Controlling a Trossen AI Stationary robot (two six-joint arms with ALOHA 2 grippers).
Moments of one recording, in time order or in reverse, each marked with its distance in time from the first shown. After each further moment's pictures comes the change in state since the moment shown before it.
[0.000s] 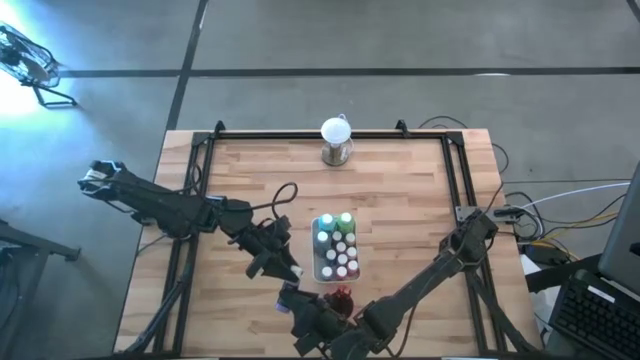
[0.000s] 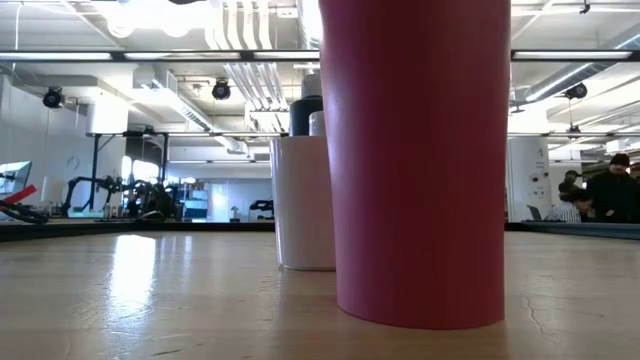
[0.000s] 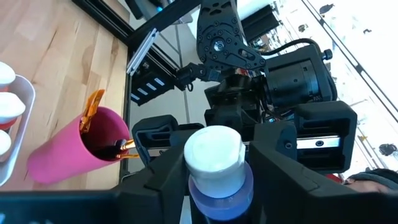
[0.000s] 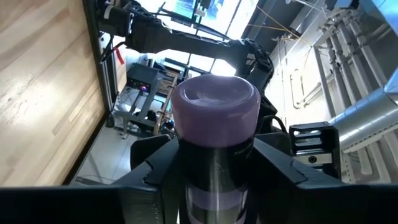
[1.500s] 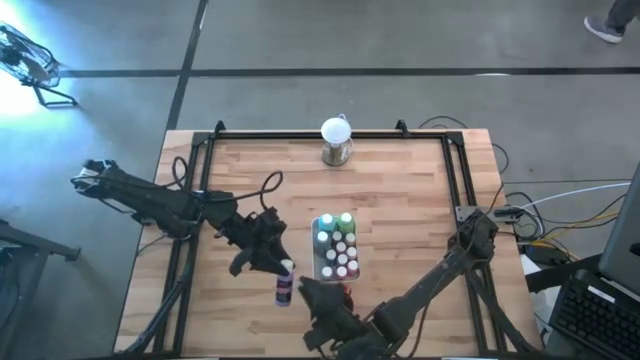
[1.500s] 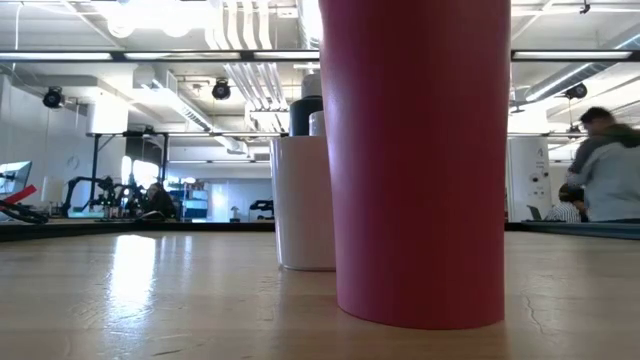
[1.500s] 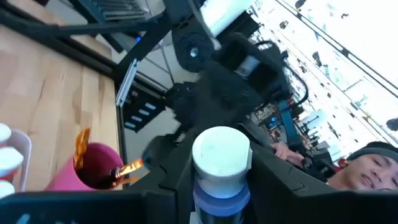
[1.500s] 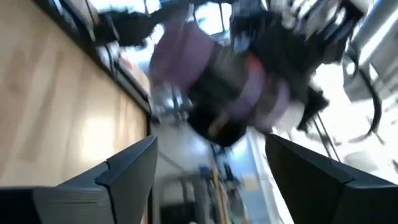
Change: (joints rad) left arm -0.002 -0.083 0.003 -0.011 -0.013 0.160; right arm 0.034 -0.068 -0.002 -0.197 0.161 0.699
